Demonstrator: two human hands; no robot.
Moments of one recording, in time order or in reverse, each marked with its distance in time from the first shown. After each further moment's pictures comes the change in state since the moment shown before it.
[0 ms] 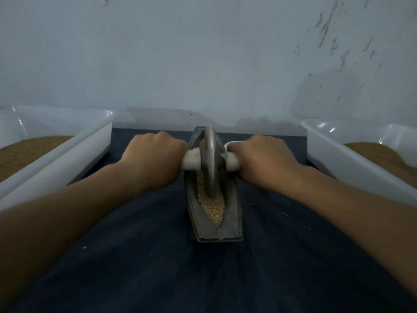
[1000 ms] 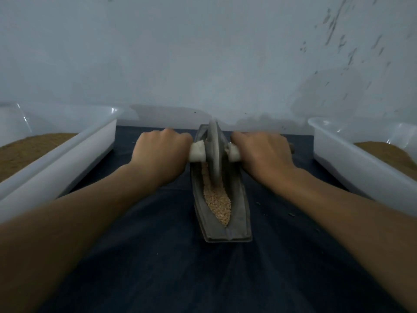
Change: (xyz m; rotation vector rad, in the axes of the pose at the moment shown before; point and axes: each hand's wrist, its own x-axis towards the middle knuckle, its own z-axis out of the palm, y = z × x) left_hand 0.006 0.008 0.006 -0.002 0.014 -0.120; right_hand 0.008 -0.011 0.005 -0.092 0.096 0.100
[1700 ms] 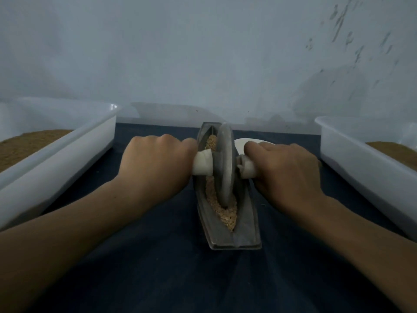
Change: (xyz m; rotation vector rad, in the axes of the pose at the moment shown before) left_hand -0.027 -0.003 0.003 0.037 0.192 0.099; right_hand -0.043 0.001 0.003 0.067 0.262 -0.080
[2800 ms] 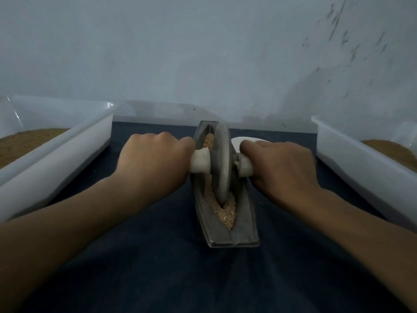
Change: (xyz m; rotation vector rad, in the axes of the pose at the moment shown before) left_hand 0.005 -0.001 -0.002 0.006 -0.055 0.026; right_hand 0.008 0.003 -0.005 -0.019 -0.126 0.009
